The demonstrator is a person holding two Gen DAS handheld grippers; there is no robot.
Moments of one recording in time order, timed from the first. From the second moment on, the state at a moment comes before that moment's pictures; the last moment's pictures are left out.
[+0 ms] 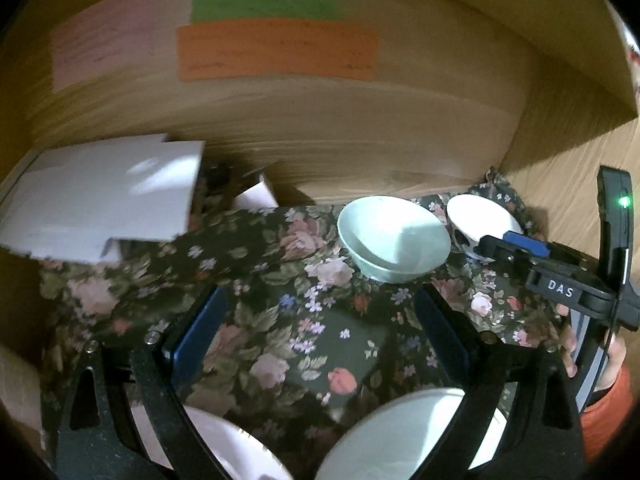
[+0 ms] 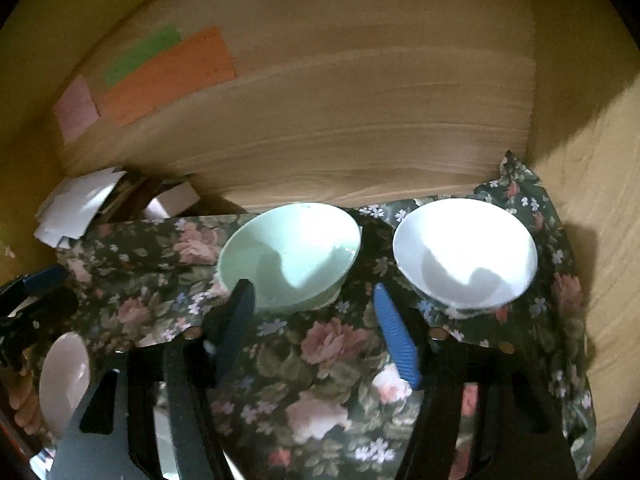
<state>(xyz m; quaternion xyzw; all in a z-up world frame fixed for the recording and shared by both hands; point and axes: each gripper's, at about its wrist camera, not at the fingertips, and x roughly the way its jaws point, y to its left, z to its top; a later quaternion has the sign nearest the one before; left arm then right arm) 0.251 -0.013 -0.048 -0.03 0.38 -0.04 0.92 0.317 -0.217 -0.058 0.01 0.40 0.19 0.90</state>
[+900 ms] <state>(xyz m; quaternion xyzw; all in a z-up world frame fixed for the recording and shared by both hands) 0.314 -0.012 -0.107 -0.04 0.43 -0.05 0.90 0.384 -0.192 -0.140 0.01 0.52 0.19 0.84</state>
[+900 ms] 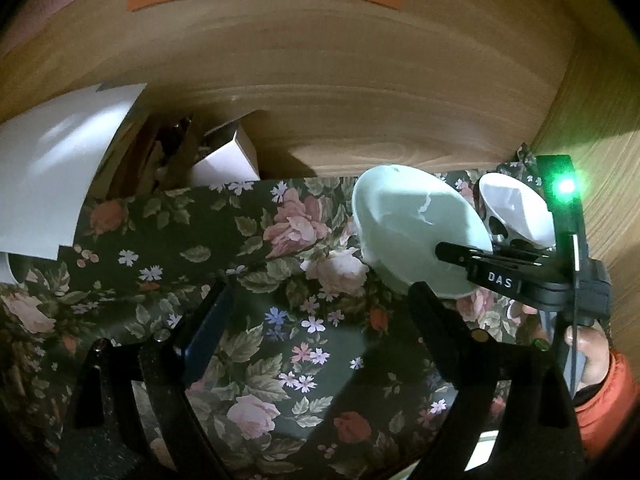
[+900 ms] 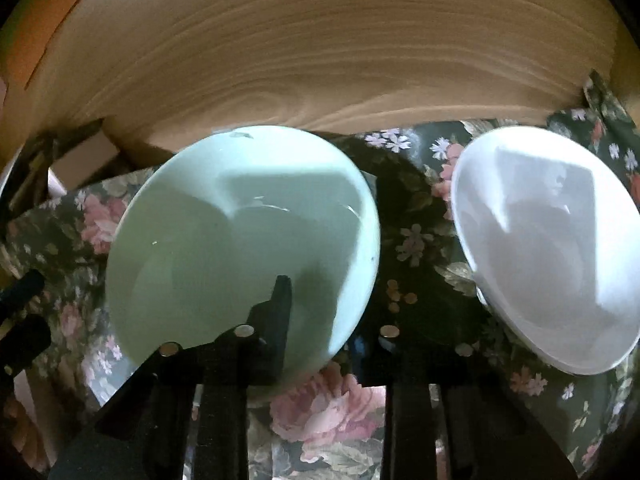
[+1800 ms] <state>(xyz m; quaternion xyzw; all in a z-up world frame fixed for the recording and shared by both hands) 0.335 -0.051 -0.162 -0.01 0.57 -0.08 0.82 0.310 -0.218 -0.128 0.02 0.52 0.24 0.82</state>
